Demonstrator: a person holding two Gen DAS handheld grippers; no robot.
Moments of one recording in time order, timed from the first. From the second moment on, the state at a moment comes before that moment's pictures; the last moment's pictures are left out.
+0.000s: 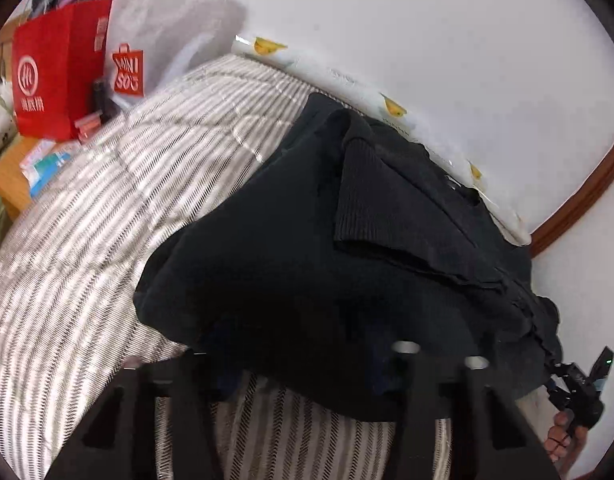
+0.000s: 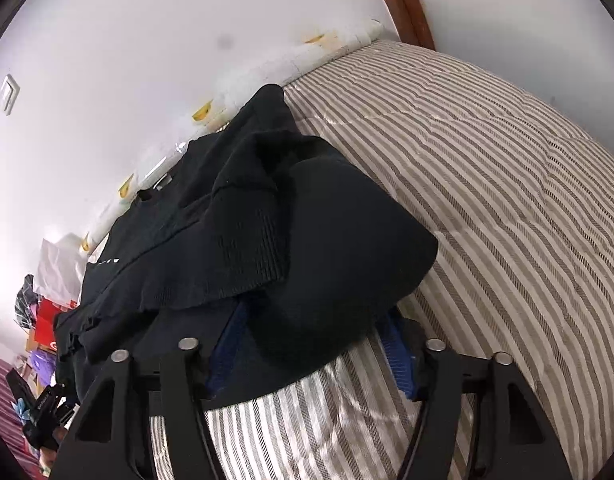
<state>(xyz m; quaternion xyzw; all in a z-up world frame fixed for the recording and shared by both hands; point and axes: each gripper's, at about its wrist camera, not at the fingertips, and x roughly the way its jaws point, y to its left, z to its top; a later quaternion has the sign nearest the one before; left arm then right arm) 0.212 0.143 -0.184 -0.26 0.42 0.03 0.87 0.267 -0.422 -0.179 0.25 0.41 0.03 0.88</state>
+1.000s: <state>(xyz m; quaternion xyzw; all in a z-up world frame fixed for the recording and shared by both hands) 0.083 0.112 -0.160 -0.19 0.43 0.01 0.88 0.130 -0.426 -0.158 0.16 0.41 0.05 0.90</state>
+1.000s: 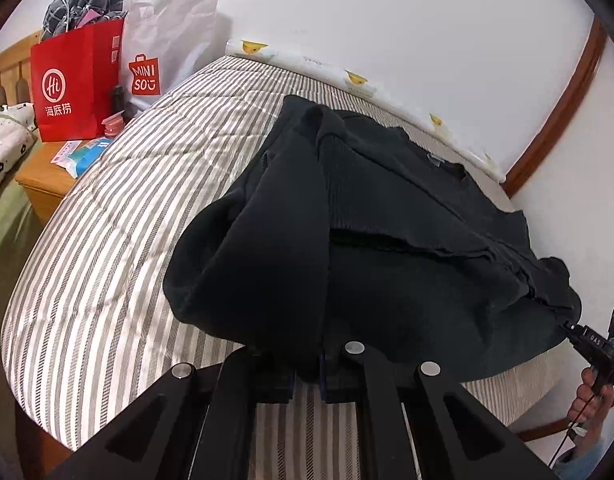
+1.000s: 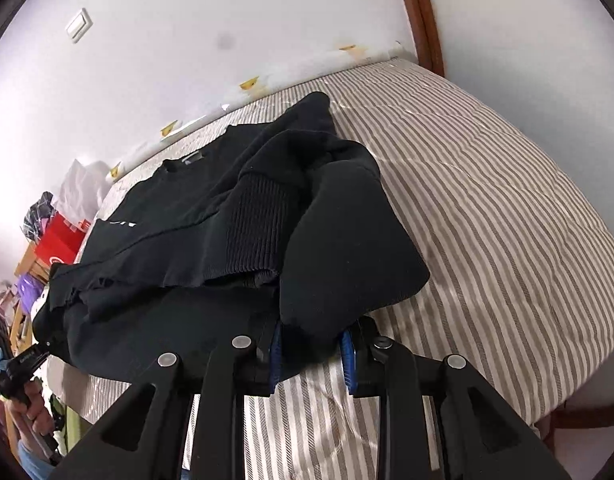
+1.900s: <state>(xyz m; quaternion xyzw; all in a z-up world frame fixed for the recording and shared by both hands) 0.031 0.078 -0.137 -0.12 0.44 -0.07 0.89 0.125 -0.325 -0.138 0.03 0.38 0.13 0.91</state>
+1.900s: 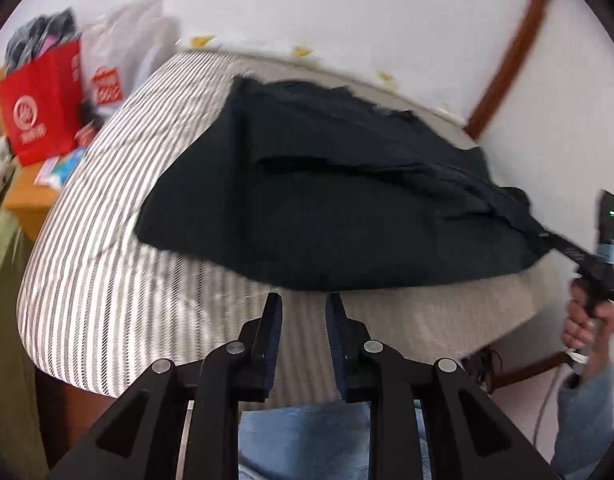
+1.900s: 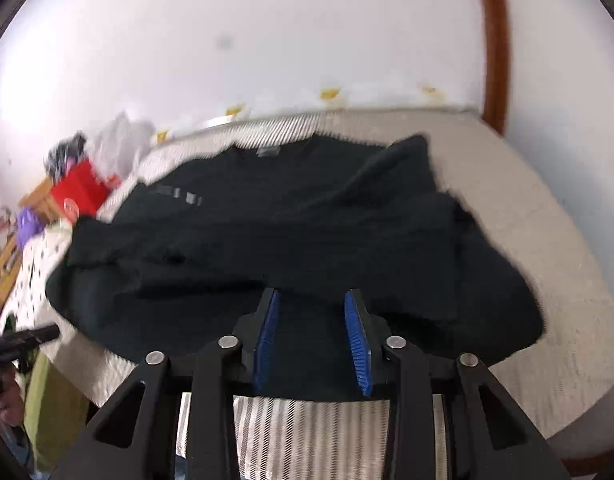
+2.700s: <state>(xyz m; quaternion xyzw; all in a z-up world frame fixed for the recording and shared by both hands) 0.150 0.052 -0.138 -0.08 0.46 -0.05 0.88 0.201 -0.322 -0.161 0.02 0.42 0.09 0.90</state>
